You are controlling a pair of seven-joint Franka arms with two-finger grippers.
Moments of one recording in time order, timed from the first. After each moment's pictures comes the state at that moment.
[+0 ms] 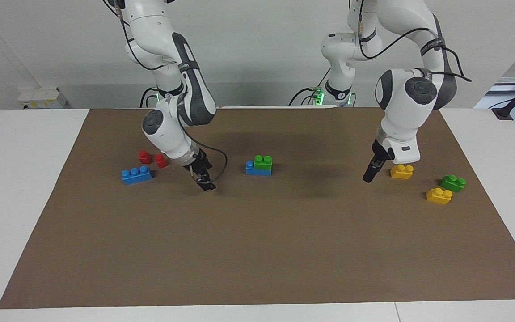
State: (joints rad) left arm -0.10 0.09 -0.05 -1.89 0.05 1.98 -0.81; right arm 0.30 0.20 -0.08 -2.14 0.53 2.27 1.03
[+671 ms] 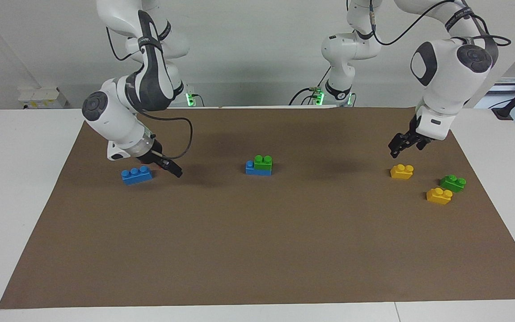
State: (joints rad) left arm 0.03 -0.04 -0.04 -1.86 0.05 1.83 -0.17; right arm 0.13 0.10 -0.09 -1.95 0.22 1.96 0.44
